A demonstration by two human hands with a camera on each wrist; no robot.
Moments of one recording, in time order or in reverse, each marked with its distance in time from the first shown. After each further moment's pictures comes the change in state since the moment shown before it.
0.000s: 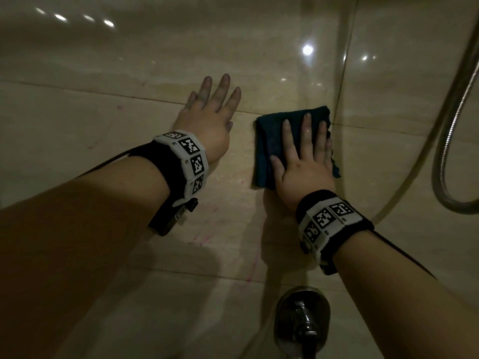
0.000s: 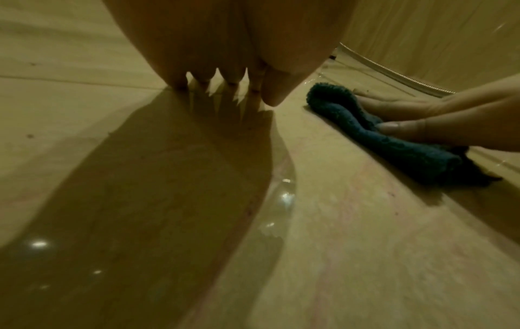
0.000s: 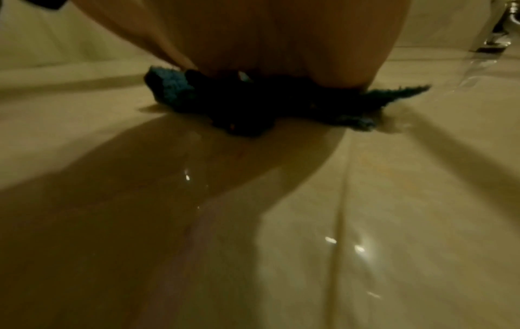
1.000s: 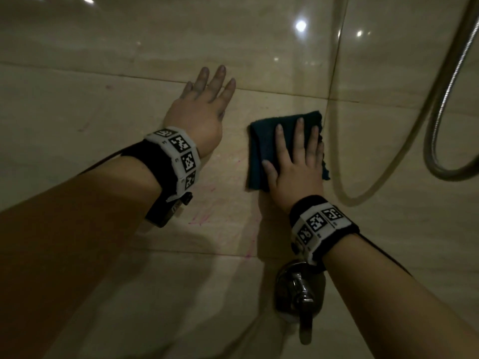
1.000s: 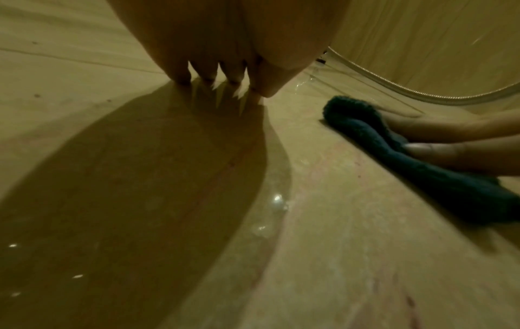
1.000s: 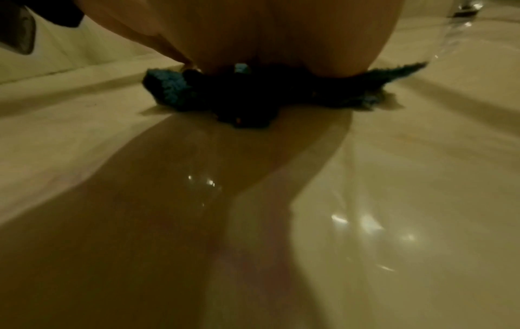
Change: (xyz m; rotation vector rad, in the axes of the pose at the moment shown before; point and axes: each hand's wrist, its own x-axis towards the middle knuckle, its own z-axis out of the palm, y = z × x) left_hand -0.013 -0.005 0.015 -0.039 0.043 0.078; right_hand -0.031 0.000 0.033 0.020 0.052 -0.004
